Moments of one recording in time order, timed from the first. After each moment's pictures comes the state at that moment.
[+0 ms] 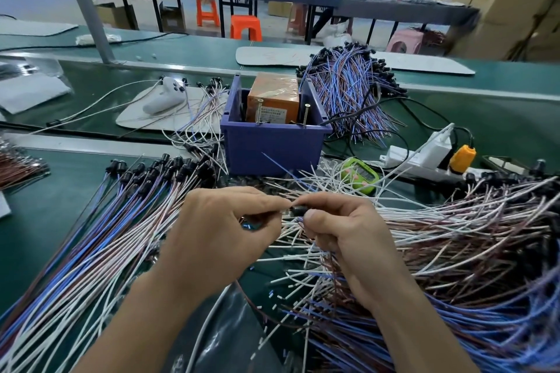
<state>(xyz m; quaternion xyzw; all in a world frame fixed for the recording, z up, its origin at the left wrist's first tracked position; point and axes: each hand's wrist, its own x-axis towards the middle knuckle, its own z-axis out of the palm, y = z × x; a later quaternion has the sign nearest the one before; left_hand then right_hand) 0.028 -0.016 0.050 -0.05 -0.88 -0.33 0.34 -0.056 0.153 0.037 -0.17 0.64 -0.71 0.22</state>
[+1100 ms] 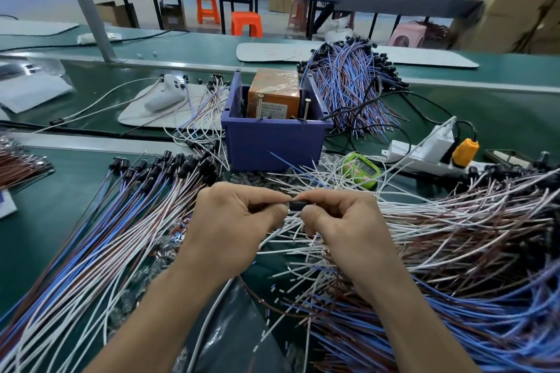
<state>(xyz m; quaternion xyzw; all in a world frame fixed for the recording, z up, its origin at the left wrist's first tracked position) 0.017 -0.009 0.037 0.09 -0.84 -0.49 0.24 -0.054 0.153 0.035 -0.21 0.75 -0.62 0.10</state>
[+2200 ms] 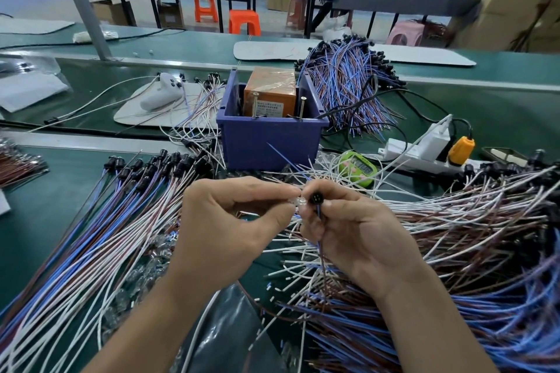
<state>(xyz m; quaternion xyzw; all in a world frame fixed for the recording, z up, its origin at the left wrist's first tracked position) 0.028 0.005 0.052 -0.04 -0.76 -0.57 0.32 -0.063 0.164 0.042 -0.16 0.41 -0.81 0.39</state>
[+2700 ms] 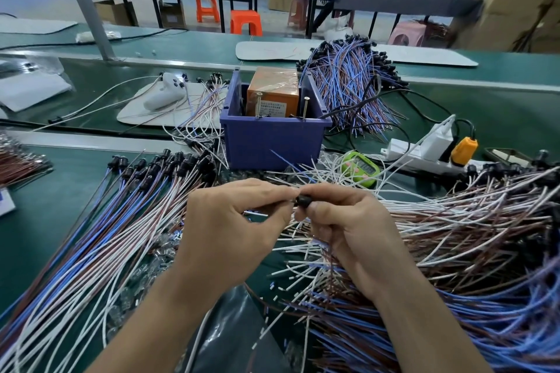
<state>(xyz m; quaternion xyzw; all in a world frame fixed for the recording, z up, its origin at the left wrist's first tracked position) 0.026 0.001 0.045 -0.02 -0.83 -0.40 0.38 -0.057 0.155 0.041 -0.16 0.57 -0.76 0.26</state>
